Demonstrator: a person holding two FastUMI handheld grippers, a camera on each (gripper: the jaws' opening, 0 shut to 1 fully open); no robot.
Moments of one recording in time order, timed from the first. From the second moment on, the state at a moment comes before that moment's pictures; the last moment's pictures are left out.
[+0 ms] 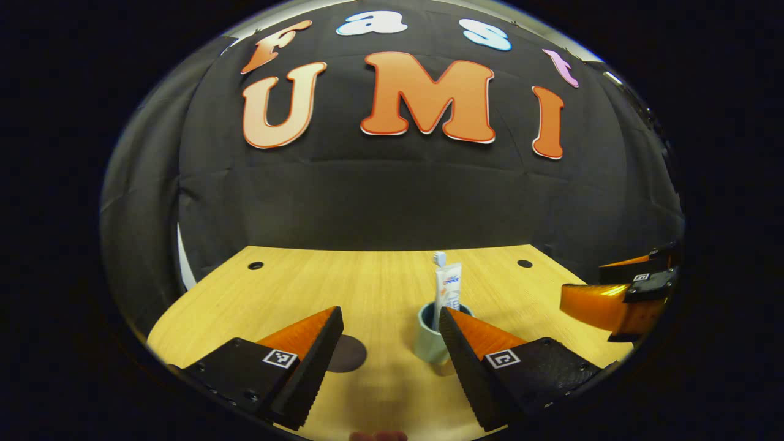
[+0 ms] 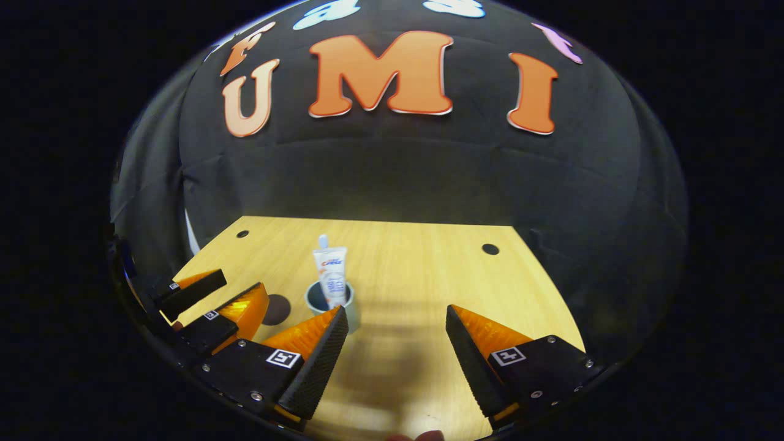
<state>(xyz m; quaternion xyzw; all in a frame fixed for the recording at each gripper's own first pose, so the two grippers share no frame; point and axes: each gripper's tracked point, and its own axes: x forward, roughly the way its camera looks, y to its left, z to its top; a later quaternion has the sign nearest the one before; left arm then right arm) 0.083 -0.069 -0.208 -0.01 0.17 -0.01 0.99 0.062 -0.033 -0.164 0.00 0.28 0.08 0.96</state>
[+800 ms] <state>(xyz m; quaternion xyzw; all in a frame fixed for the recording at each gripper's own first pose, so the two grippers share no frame) 0.053 0.074 -0.167 0.02 0.16 0.05 0.99 0.083 0.066 -0.265 0.01 0.50 0.08 0.86</state>
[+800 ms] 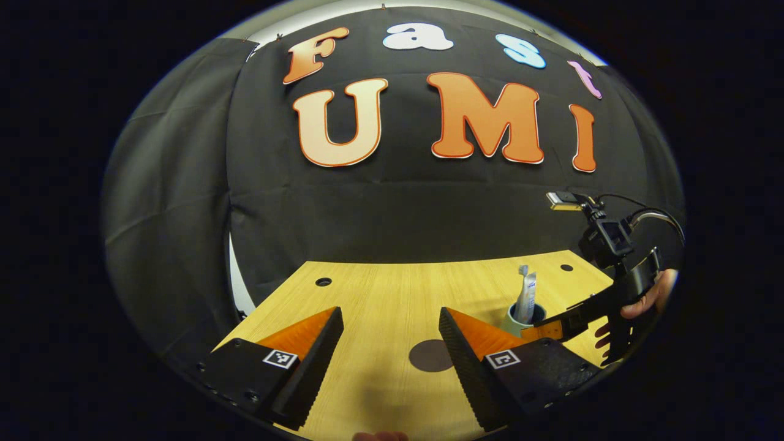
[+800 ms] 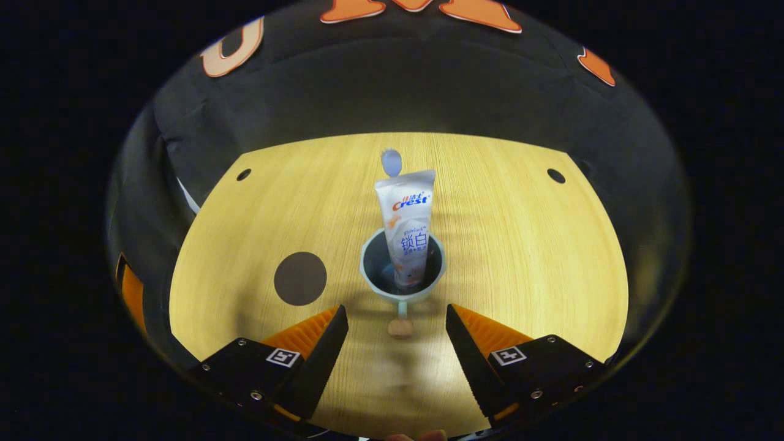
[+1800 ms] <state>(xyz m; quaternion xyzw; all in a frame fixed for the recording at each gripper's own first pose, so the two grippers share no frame) 0.053 0.109 -0.205 0.01 0.23 0.08 0.97 0.105 0.066 -0.324 0.00 0.62 0.06 0.78</state>
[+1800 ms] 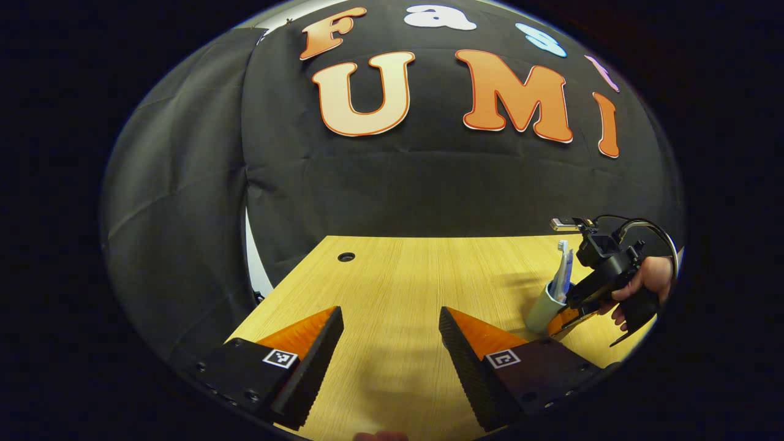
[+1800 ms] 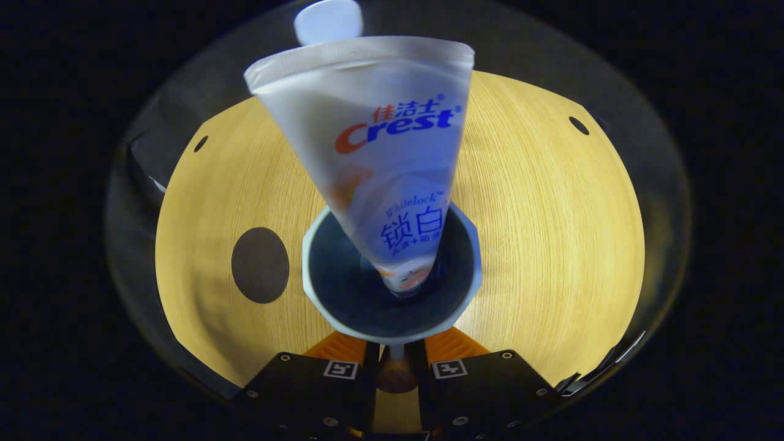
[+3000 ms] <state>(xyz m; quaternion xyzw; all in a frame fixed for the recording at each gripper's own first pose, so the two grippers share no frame) -0.013 0.171 -0.198 0.00 0.22 0.15 0.96 0.099 0.191 -0.276 -0.06 0.59 0.17 0.79</state>
